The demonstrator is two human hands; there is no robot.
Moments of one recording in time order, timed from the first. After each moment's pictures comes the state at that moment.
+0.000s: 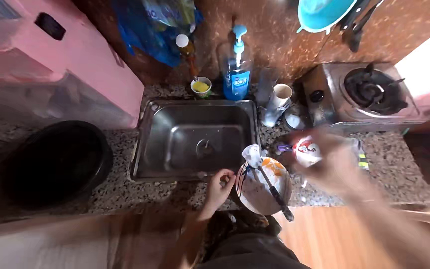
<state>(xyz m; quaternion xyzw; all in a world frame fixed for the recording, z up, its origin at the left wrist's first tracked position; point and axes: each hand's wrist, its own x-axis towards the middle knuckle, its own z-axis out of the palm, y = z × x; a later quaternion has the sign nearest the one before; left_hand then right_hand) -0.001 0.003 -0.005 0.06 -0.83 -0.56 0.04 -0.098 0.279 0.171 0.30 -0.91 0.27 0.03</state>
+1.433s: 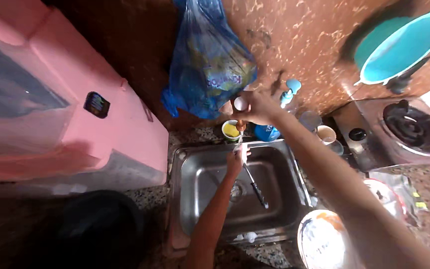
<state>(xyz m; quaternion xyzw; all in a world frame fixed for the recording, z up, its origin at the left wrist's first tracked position) -0.281 -0.157 -0.051 0.09 -0.70 -0.70 0.08 -0.381 -0.067 0.179 0.35 -0.90 0.25 -0.06</state>
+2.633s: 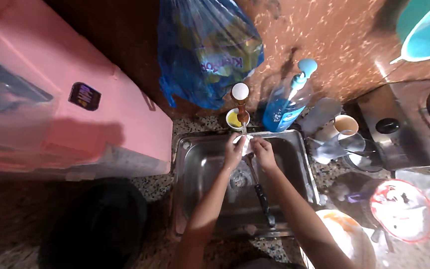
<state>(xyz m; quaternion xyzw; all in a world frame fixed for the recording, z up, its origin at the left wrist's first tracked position) -0.274 -0.175 -0.034 0.05 -0.73 -0.67 0.11 -0.297 -0.042 -0.039 0.06 -0.66 0.74 -0.11</state>
